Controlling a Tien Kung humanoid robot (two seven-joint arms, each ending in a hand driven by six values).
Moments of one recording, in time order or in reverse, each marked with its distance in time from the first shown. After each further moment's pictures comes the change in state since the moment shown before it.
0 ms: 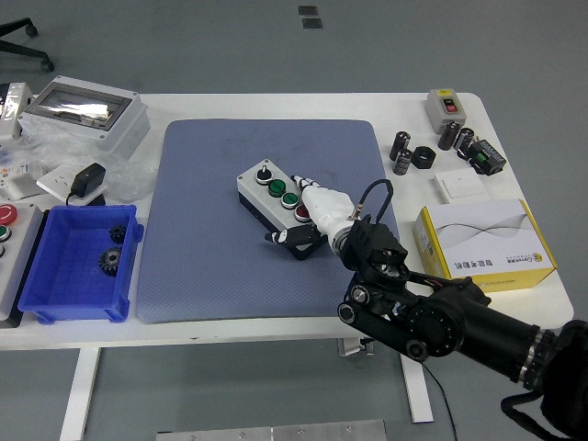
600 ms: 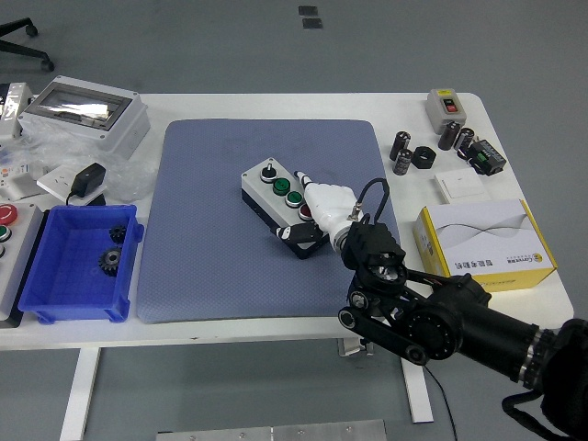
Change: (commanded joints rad) left arm -0.001 0.004 0.005 0.029 -0.009 0.000 -0.065; right arm 0.005 0.000 -0.013 -0.005 -0.123 0.002 -0.031
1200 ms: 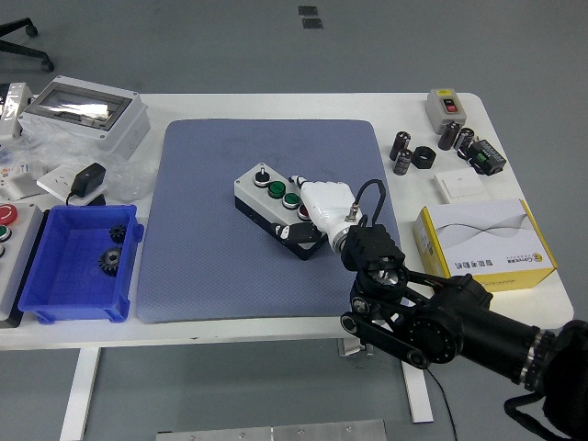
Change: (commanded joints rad) left arm 0.001 0.004 0.011 0.009 -0.021 0.016 -0.023; right arm -0.007 -0.005 -0.005 -0.010 -0.056 -0.038 0.051
